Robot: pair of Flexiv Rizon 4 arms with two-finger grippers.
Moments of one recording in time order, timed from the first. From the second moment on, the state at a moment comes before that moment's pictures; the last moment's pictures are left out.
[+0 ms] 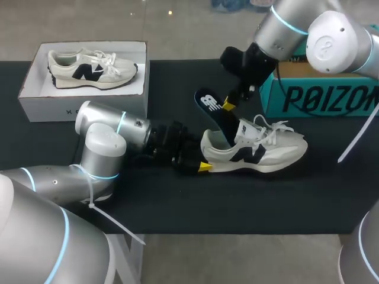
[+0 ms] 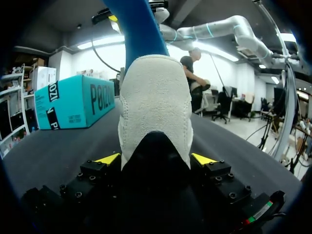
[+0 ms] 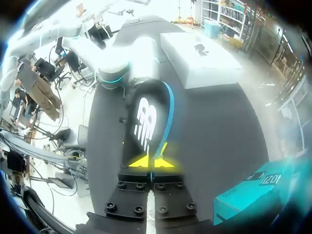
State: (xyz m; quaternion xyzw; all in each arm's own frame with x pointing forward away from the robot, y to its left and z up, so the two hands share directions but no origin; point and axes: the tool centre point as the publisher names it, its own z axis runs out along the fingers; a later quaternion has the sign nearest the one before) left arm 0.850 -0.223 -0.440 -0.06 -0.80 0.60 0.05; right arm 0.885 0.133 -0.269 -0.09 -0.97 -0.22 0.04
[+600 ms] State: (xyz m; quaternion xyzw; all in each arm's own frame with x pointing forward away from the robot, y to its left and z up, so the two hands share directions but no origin) left arm 0.849 -0.224 -0.440 -0.06 -0.80 0.60 0.05; right arm 0.889 0.174 -0.293 -0.07 -0.96 -0.26 0.06
